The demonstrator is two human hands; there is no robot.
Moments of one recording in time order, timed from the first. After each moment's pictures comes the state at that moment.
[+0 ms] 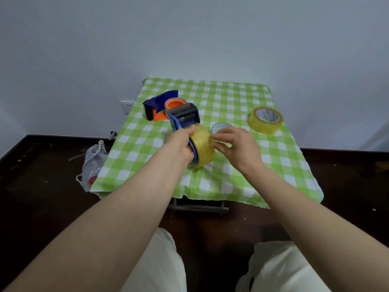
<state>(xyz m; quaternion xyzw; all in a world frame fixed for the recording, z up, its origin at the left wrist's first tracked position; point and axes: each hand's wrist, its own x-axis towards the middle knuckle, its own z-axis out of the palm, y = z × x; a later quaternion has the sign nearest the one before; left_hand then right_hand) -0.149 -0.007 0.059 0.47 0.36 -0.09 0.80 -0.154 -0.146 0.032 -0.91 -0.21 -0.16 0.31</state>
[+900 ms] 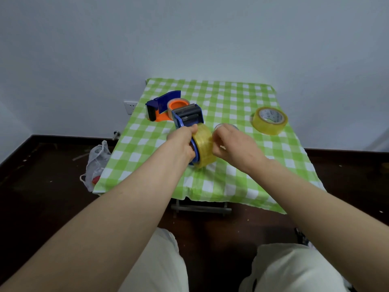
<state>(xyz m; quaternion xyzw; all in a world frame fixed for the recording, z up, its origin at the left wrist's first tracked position) -0.128 0.001 0.047 0.53 0.37 -0.08 0.76 -0.146 -0.140 0.043 -0.94 -0.26 -0.10 0.19</state>
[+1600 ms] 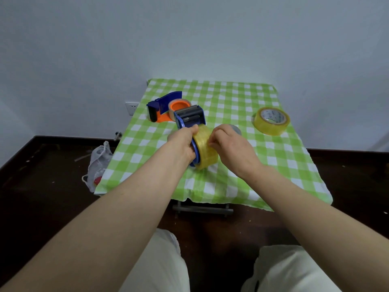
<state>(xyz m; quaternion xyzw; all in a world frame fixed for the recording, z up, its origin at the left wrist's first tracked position) -0.126 0.002 0.046 0.51 0.36 -0.09 0.78 -0.147 -0.132 0.035 -0.93 -0.27 -0.13 0.23</state>
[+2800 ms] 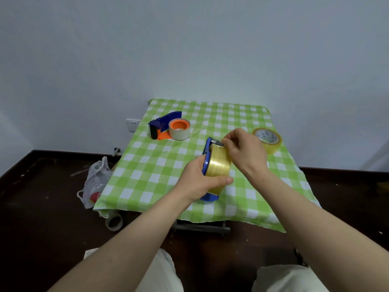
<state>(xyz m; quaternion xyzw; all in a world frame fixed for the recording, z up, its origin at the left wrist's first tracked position) -0.201 -0.011 0.049 0.72 -0.02 -0.05 0.69 -0.142 -0.141 0.076 -0.93 -0.04 -0.14 0.33</state>
